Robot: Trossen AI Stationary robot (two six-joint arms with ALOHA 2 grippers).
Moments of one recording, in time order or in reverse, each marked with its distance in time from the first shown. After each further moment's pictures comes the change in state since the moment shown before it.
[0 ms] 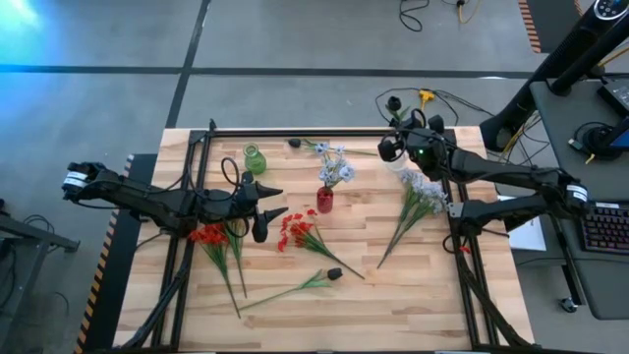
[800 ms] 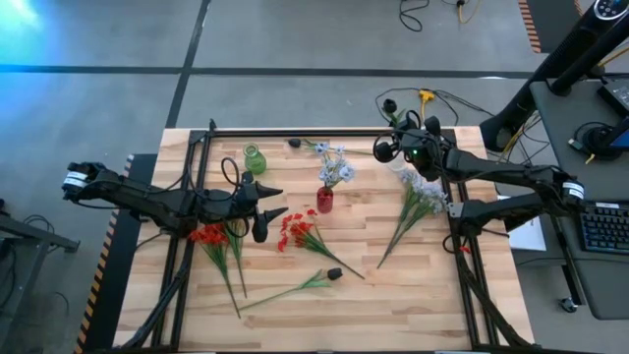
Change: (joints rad) left arm 0.000 0.000 0.000 0.000 0.000 0.000; right arm -0.002 0.043 0.000 0.001 0.002 0.008
